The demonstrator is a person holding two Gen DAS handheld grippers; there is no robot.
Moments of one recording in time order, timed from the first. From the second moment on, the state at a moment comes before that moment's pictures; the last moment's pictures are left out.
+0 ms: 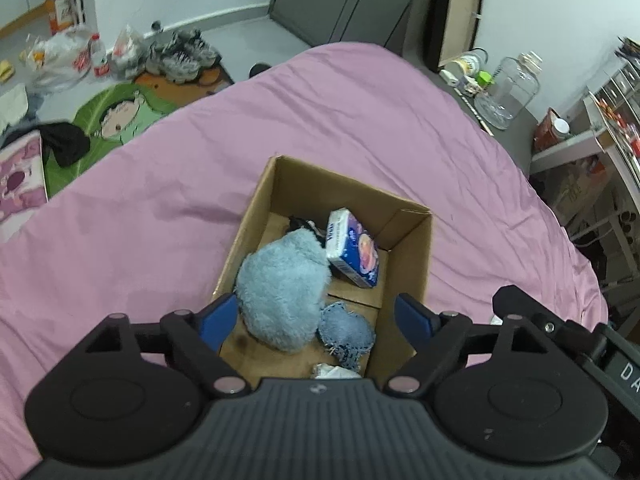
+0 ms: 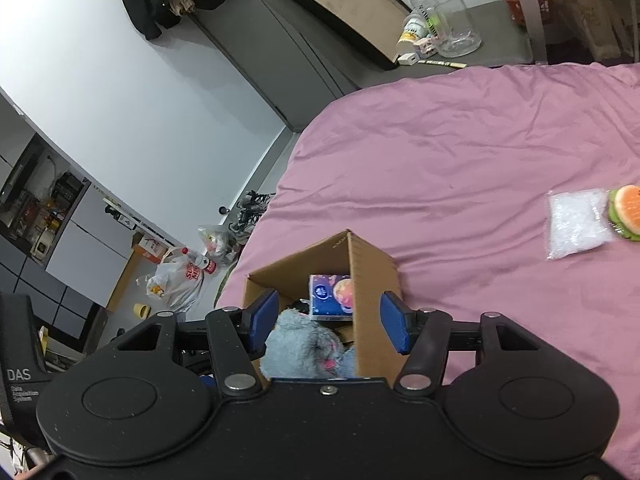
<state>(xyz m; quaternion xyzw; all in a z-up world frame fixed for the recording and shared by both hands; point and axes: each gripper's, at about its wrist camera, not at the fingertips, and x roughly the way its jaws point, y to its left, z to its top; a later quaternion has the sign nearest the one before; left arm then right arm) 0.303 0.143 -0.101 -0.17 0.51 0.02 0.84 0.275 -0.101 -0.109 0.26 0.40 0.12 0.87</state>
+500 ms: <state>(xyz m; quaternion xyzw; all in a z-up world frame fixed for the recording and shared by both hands) 0.288 0.083 -0.068 -0.10 0.49 0.00 0.86 0.244 -0.181 -0.091 0.23 0.38 0.06 0.89</state>
